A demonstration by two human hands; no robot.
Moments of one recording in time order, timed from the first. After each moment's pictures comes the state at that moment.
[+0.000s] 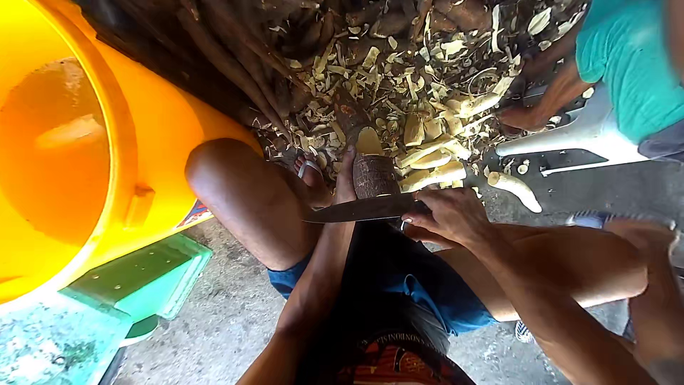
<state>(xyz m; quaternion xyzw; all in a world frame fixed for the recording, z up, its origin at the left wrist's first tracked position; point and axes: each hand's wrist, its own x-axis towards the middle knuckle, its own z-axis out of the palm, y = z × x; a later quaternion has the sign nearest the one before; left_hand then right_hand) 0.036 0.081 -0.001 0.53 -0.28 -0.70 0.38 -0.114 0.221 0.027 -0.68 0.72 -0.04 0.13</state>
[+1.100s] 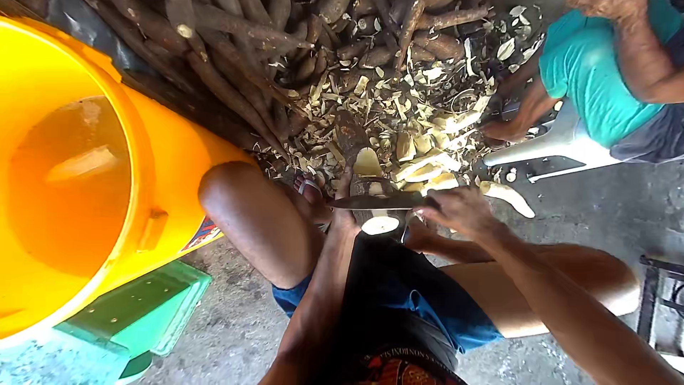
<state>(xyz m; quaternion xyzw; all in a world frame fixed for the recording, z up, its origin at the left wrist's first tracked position) 0.061 0.090 -0.032 0.33 -0.11 -0.88 0.31 -0.138 0.223 0.035 -0.65 0.75 -0.04 0.13</state>
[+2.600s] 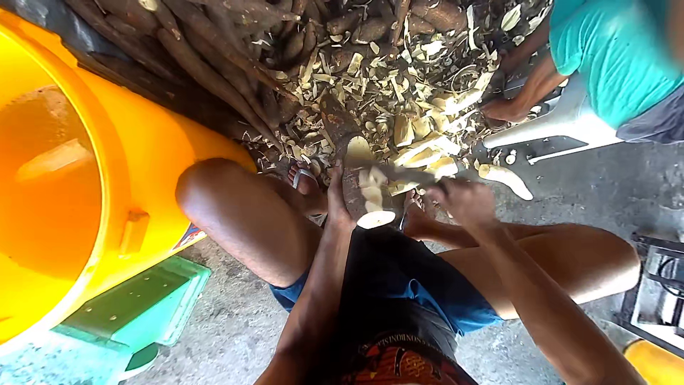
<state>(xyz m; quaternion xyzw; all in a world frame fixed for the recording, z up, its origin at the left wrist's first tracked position) 0.068 0.092 -0.044 0.34 -0.12 -0.88 0.31 -0.146 0.253 0.000 -0.54 0.84 -0.04 0.05</state>
